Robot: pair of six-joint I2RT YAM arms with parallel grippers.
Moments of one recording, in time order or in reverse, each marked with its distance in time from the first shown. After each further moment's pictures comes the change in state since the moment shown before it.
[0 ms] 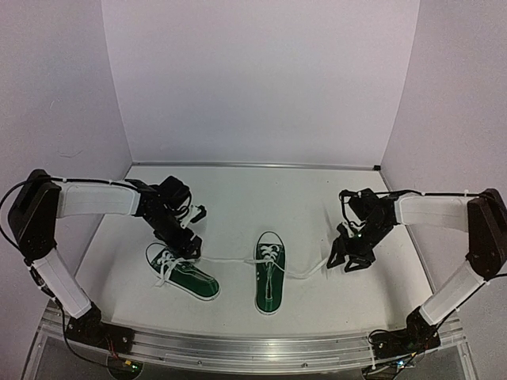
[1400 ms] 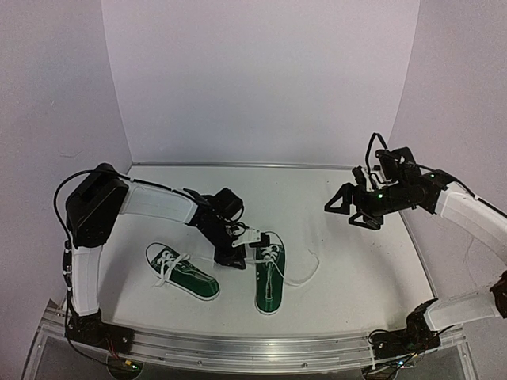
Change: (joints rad) left arm -0.200 0.408 0.308 0.167 0.276 0.670; right arm -0.003 -0.317 0.157 0.071 -0.021 0.124
